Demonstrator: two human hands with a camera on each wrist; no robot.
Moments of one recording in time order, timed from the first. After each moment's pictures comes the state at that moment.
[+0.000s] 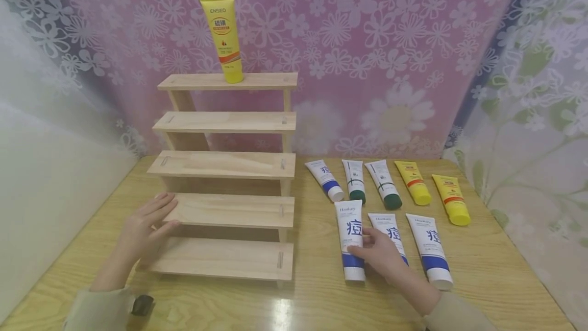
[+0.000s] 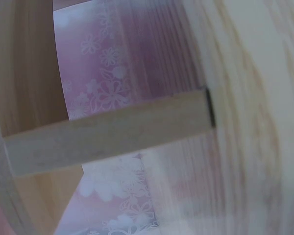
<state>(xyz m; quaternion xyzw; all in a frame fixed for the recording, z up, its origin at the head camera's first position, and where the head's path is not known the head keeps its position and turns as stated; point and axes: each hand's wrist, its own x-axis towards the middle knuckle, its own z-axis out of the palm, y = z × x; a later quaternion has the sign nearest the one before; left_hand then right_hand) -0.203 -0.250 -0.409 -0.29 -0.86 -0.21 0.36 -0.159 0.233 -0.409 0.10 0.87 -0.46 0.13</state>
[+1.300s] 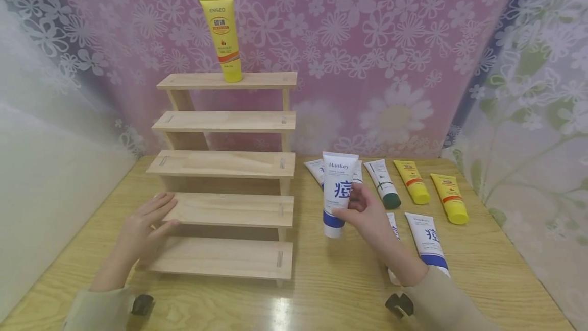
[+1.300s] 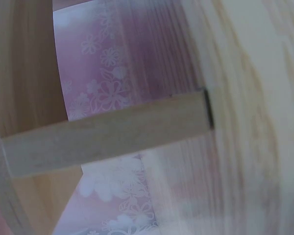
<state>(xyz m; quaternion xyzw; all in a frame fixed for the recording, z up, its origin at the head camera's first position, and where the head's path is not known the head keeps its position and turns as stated) -0.202 -0.249 -0.408 -0.29 -0.86 -0.21 0.36 -0.177 0.207 -0.353 -0.03 0.81 -0.59 -0.01</state>
